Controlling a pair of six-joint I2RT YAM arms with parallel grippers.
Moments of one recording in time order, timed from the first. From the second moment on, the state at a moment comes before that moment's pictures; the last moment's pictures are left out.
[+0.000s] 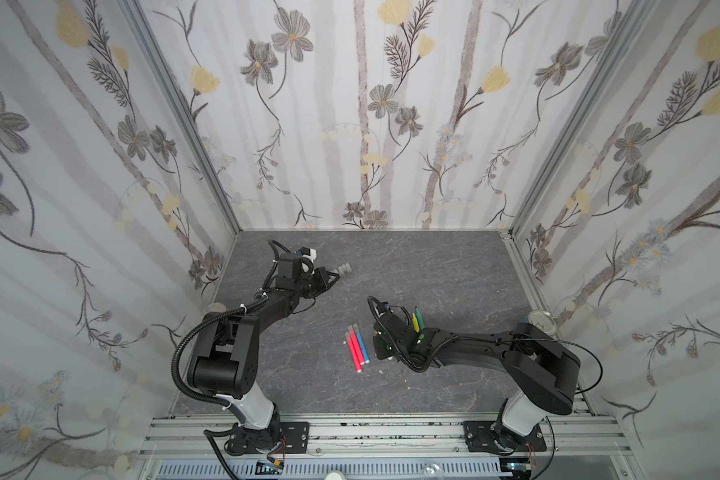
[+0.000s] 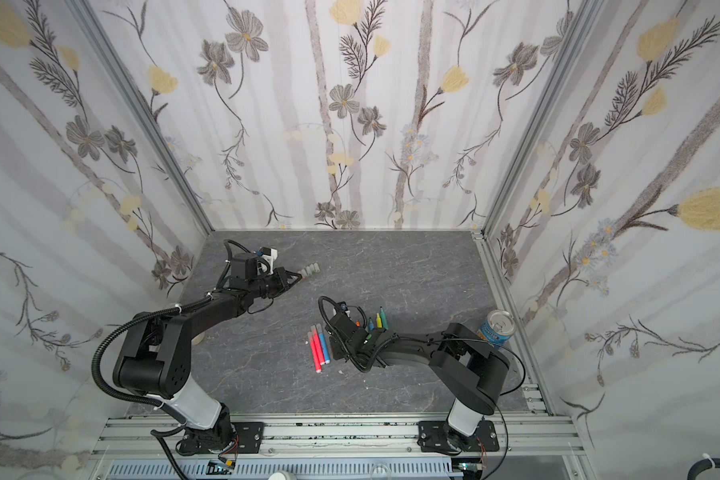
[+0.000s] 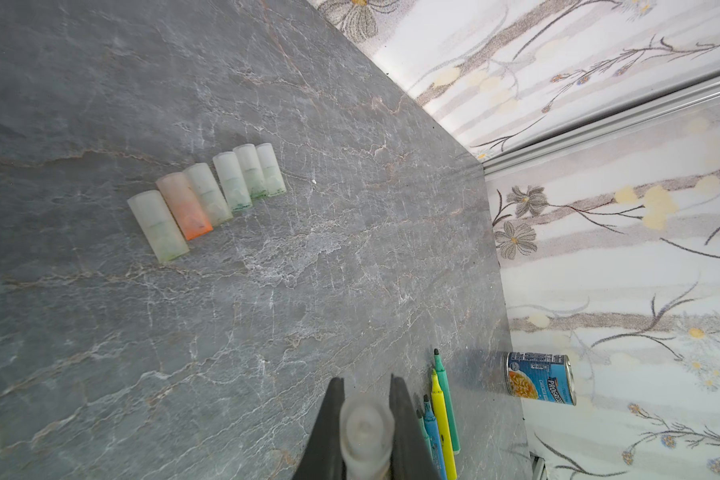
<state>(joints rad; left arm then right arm) -0.15 1.65 0.90 0.18 0.60 -0.68 1.01 1.70 0.88 -0.12 0.20 0.59</state>
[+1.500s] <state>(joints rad) -0.13 1.65 0.84 0.22 0.62 -0.69 1.06 1.80 1.00 -0.32 0.41 0.59</state>
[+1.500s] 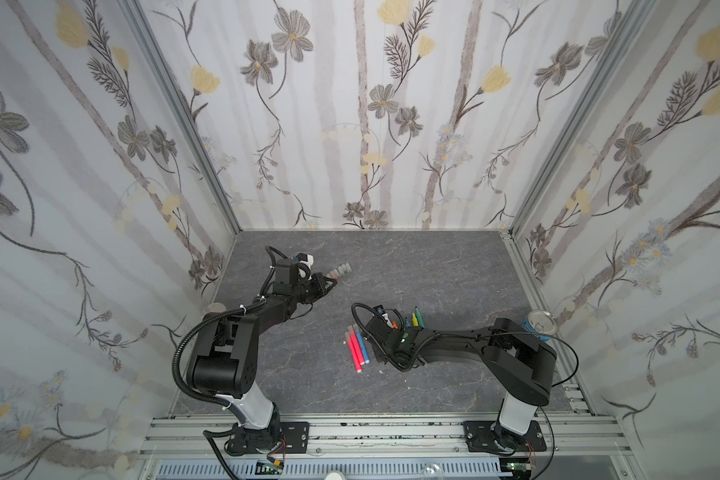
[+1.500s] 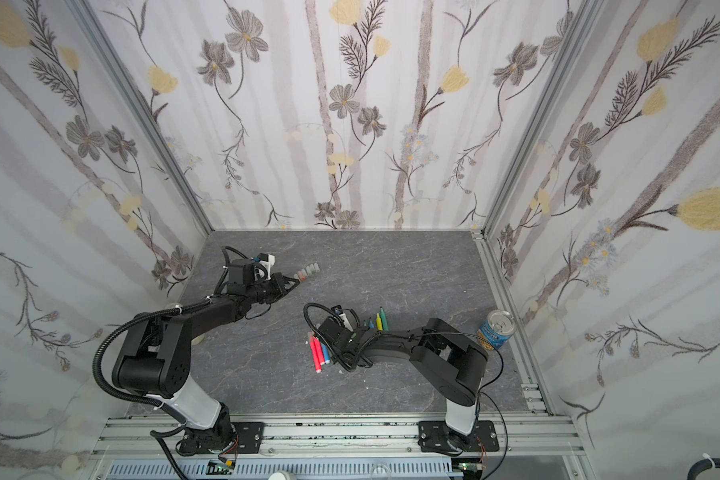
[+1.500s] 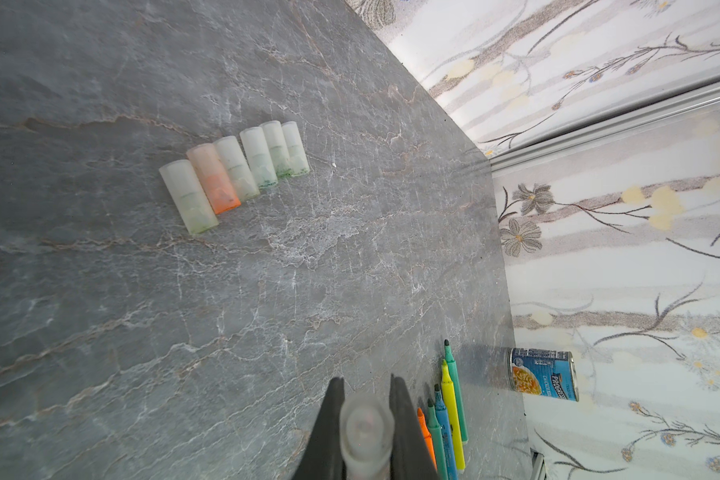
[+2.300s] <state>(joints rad) -0.09 1.81 0.85 0.27 0.62 -0.69 1.05 1.70 0.98 -0.34 0.45 0.57</state>
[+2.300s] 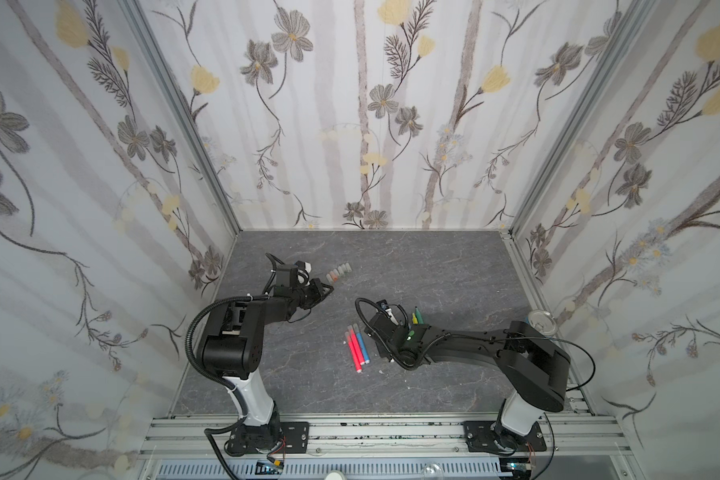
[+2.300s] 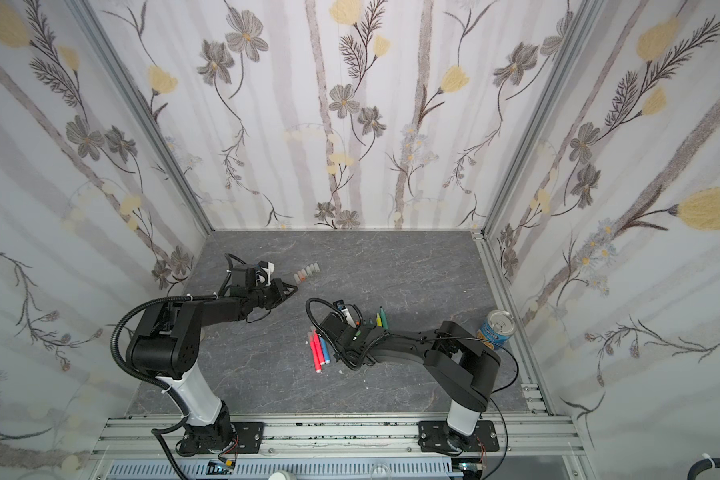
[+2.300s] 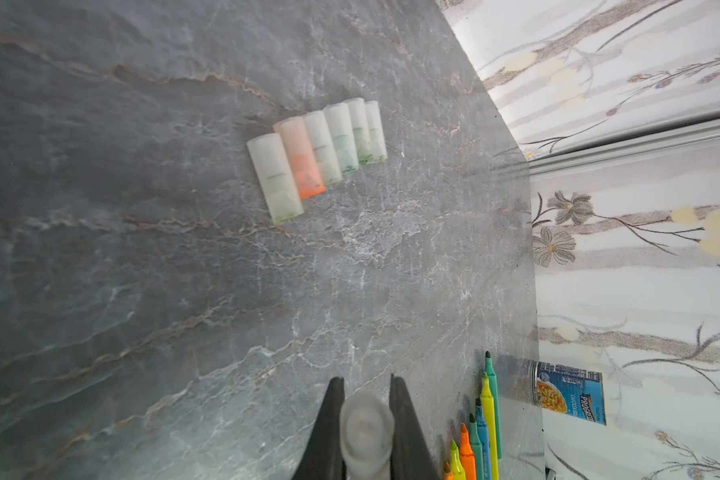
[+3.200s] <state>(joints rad) -0.04 2.05 1.04 0.28 0.61 -0.68 1.02 1.63 0.91 -0.26 0.36 0.56</state>
